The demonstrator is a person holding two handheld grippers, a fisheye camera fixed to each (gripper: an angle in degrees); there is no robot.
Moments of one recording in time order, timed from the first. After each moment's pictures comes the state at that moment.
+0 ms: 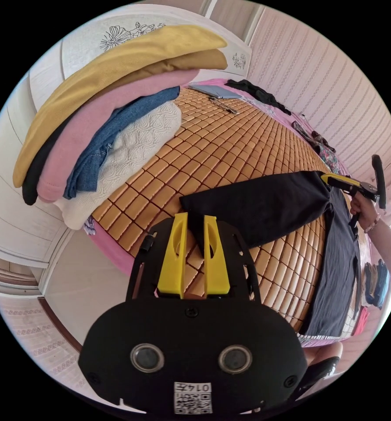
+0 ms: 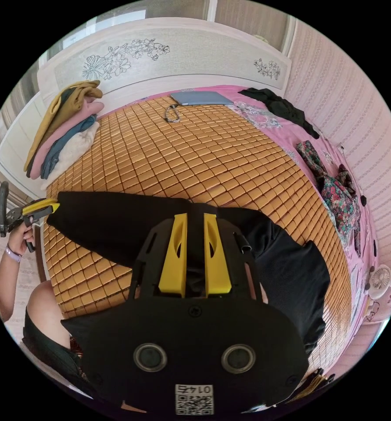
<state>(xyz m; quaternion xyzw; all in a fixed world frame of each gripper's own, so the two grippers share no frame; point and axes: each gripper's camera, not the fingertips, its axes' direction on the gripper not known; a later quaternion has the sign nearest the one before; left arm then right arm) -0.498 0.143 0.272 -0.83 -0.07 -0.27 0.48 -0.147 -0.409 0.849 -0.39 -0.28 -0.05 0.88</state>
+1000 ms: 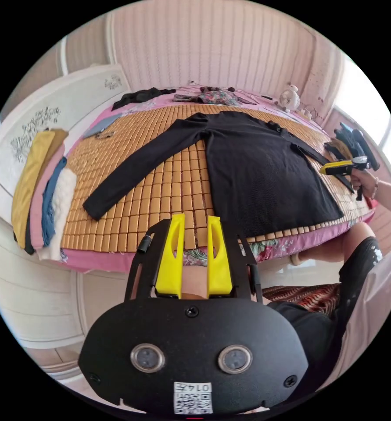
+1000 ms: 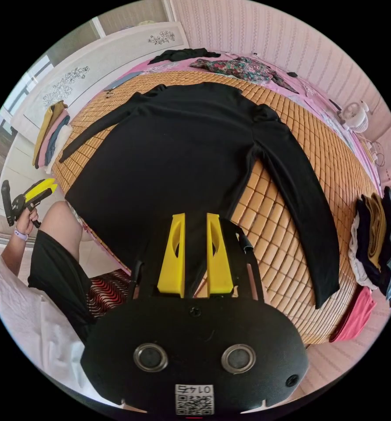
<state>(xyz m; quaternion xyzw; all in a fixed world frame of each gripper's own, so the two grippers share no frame) -0.286 -0.018 0.312 -0.78 0.22 -0.13 0.58 0.077 -0.210 0.527 -0.51 -0.20 0.16 0.82</state>
